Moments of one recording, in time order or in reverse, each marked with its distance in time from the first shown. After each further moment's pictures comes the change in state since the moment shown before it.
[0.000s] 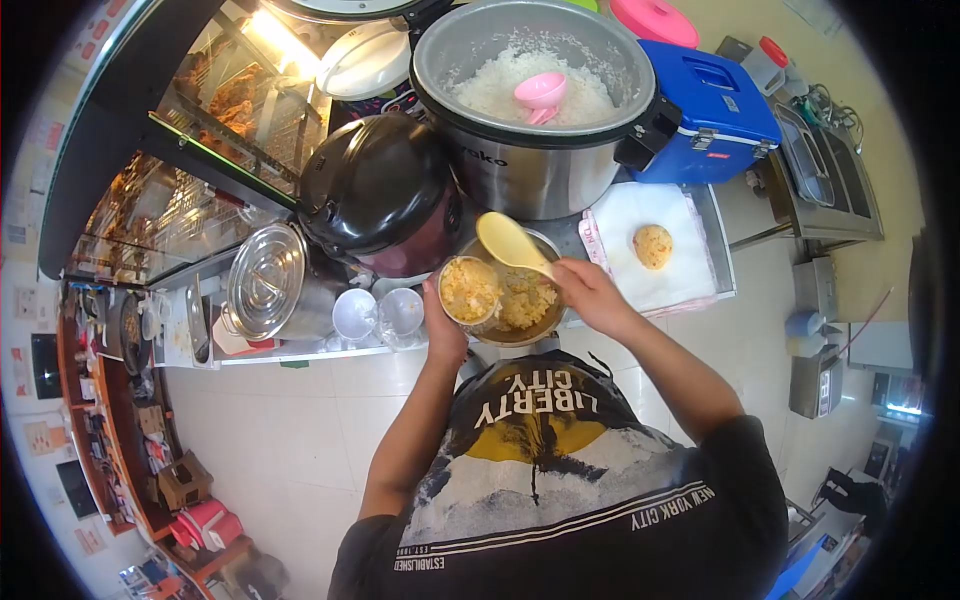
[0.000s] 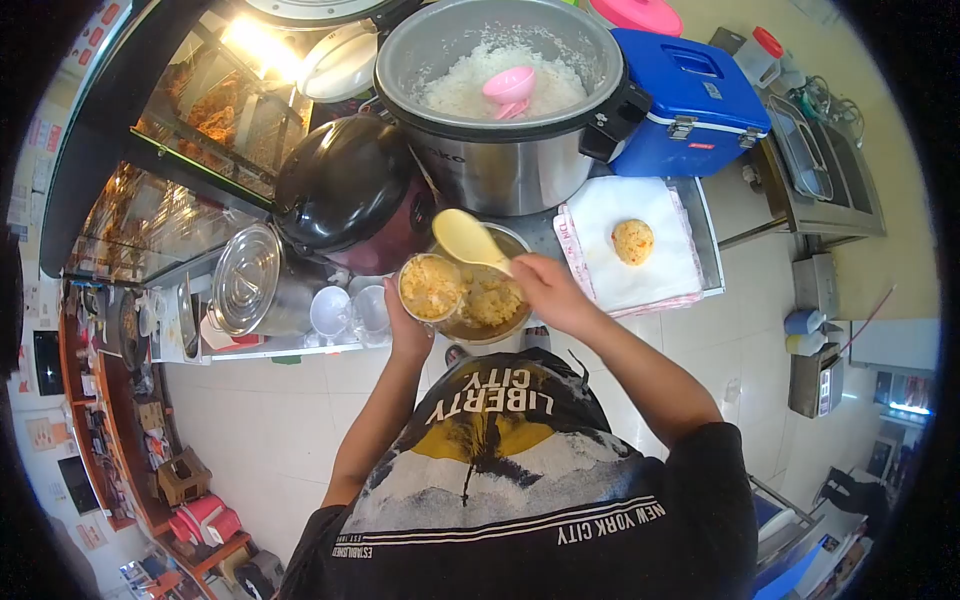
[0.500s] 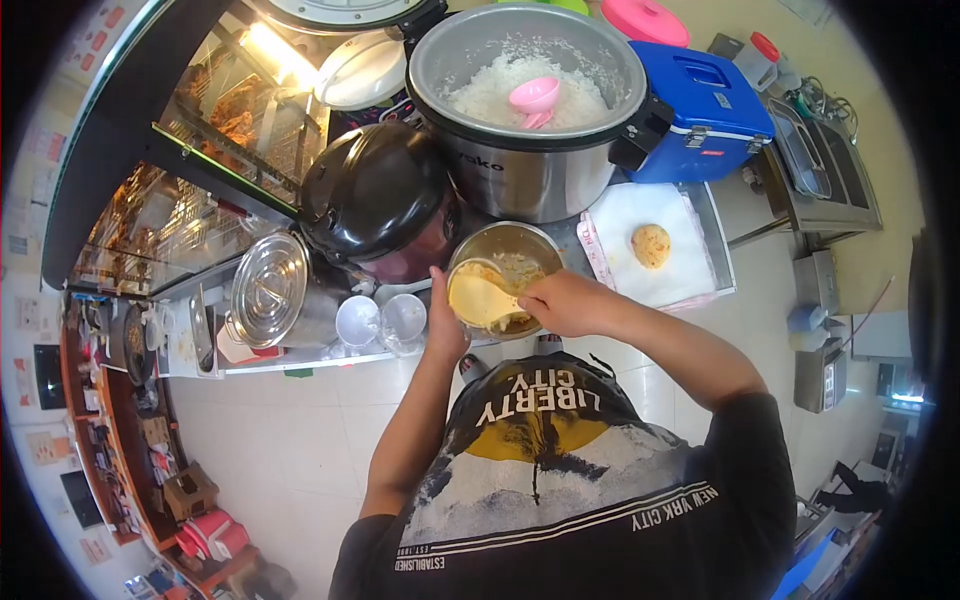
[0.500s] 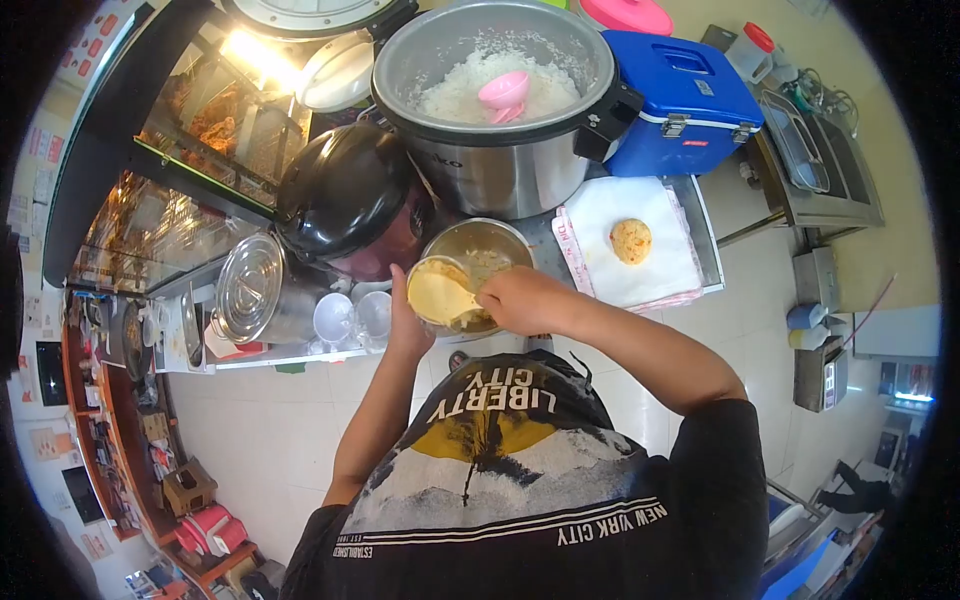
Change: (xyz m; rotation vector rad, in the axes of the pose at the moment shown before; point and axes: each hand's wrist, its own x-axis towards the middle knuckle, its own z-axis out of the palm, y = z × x) left_hand 0.009 0.018 0.007 -0.008 -0.135 -0.308; right_hand 0.007 -0.044 0.007 -0.533 -0.215 -0.163
